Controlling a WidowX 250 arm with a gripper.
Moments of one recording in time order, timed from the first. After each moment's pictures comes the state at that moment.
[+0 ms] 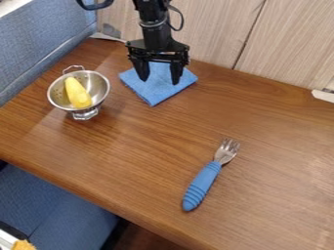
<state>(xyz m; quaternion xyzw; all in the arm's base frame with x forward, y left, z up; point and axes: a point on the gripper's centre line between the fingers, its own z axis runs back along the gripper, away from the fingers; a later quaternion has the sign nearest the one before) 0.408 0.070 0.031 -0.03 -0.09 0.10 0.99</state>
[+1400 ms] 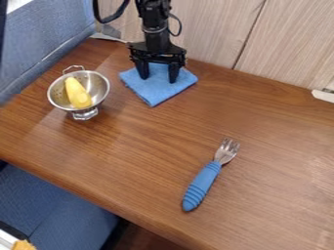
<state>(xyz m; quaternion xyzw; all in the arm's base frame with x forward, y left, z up) 0.435 0.075 -0.003 -0.02 -0.07 0.09 0.99</state>
